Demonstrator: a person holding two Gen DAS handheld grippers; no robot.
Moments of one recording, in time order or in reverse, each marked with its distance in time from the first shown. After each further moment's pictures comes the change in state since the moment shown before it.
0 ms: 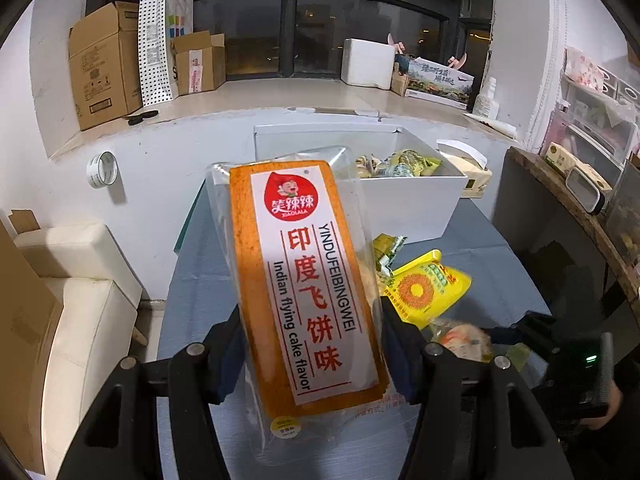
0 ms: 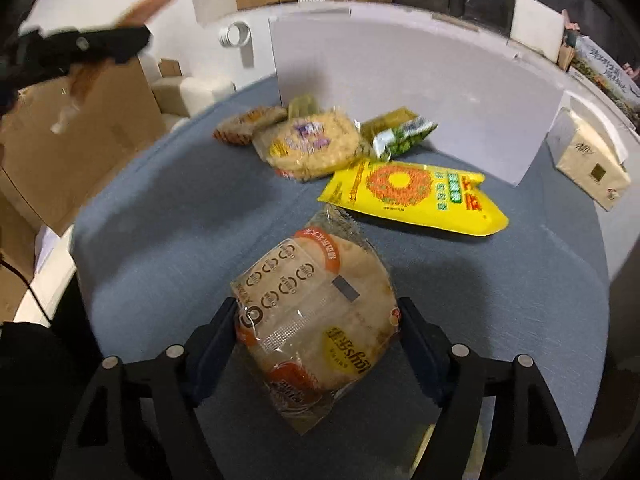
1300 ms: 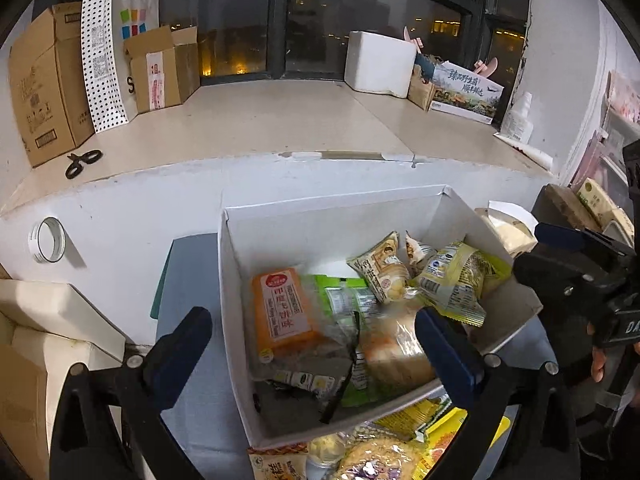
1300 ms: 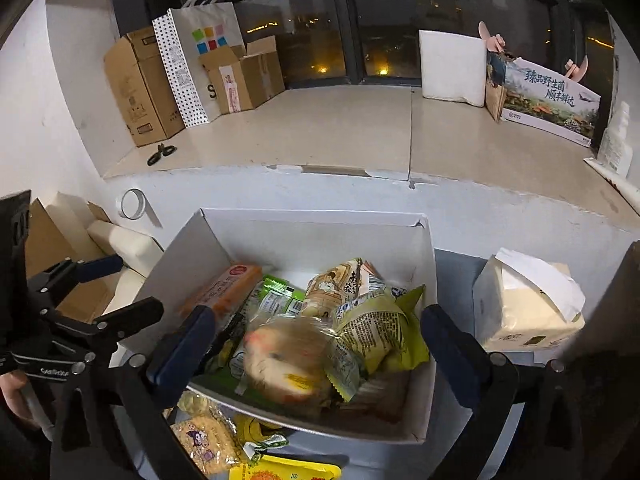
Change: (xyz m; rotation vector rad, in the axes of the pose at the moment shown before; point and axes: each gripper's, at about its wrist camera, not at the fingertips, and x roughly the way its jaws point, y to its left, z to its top) left arm 0.147 0.028 0.173 0.013 0.051 -0.037; right arm -0.023 -0.157 0.232 0.288 -0.207 -0.101
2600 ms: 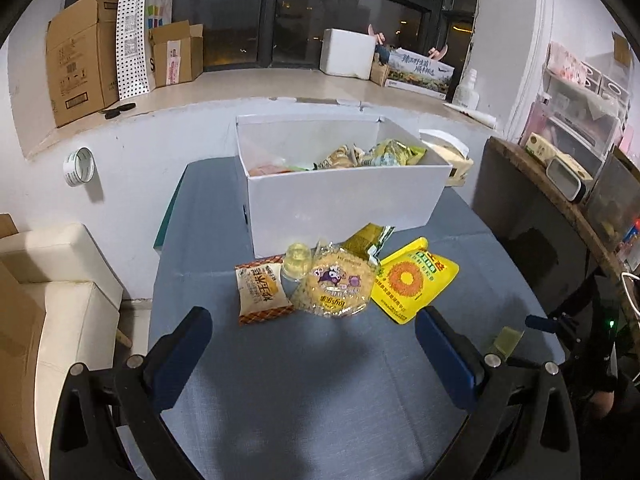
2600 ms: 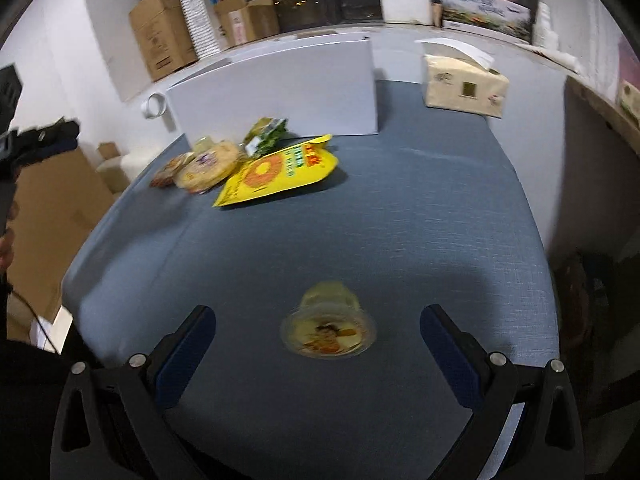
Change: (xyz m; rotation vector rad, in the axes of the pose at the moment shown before) left arm -0.127 -0.017 -0.179 0.020 -0.009 -0.060; right arm -0.104 0.008 -0.297 0.055 0.086 -0.030
